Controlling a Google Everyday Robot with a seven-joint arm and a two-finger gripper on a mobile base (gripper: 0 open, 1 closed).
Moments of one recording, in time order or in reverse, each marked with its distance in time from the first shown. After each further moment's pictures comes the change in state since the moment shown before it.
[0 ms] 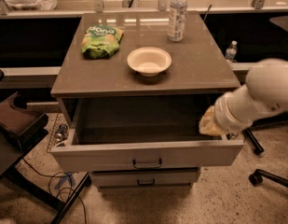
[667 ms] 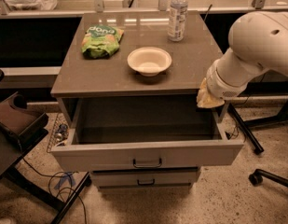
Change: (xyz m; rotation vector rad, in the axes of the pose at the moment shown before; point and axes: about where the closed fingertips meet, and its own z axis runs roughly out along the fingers) arm -0.031 -0.063 -0.045 0.012 0.132 -0.081
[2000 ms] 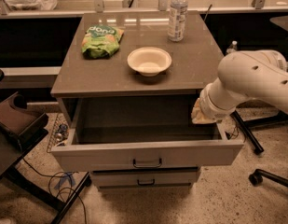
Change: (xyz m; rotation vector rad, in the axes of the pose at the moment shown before) arm 0.009 0.022 0.068 0.002 -0.011 -0.053
